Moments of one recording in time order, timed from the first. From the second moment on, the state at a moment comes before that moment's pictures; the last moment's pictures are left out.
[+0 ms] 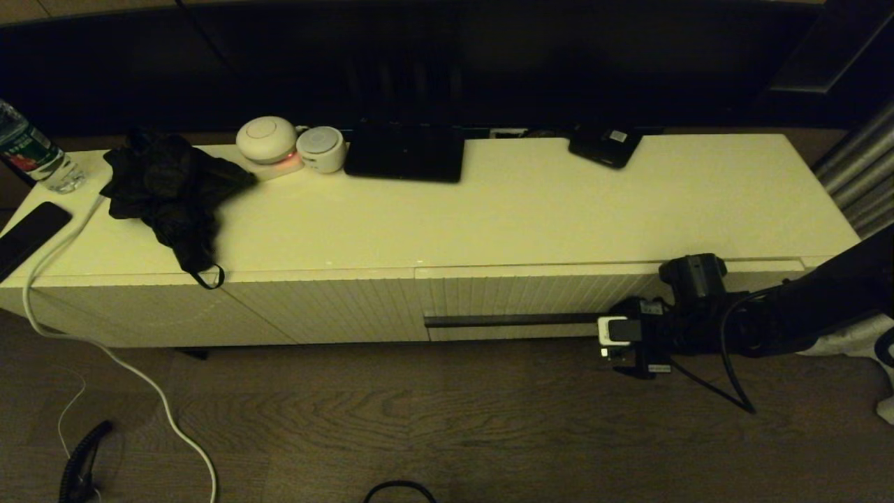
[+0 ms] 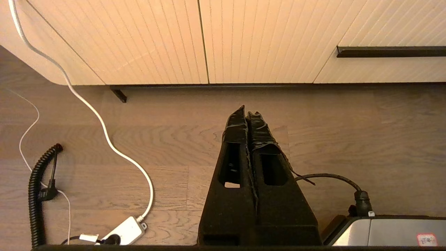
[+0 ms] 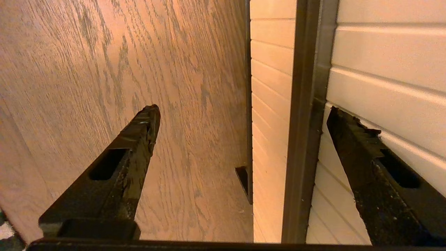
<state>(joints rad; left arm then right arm) 0.00 0.00 0.00 0.00 0.00 -0.01 0.10 2.16 -1.15 -0.27 0.17 -1.39</state>
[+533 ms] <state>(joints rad) 0.00 0.00 0.00 0.00 0.00 -0.01 0.10 2.18 -1.14 -0.27 0.16 -1.39</state>
